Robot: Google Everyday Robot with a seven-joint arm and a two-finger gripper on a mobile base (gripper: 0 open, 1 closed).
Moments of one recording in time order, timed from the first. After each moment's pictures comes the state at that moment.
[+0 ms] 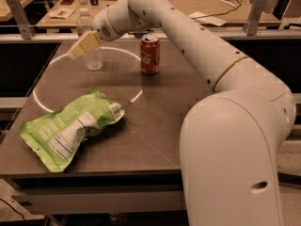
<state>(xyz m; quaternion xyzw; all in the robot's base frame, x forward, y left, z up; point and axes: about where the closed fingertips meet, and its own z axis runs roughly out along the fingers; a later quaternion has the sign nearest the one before) 0.757 0.194 0.934 -0.55 0.65 0.26 0.45</state>
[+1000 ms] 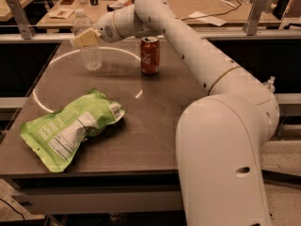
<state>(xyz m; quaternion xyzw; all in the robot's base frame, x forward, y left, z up) 0.778 0.197 0.928 -0.48 0.67 0.34 0.45</state>
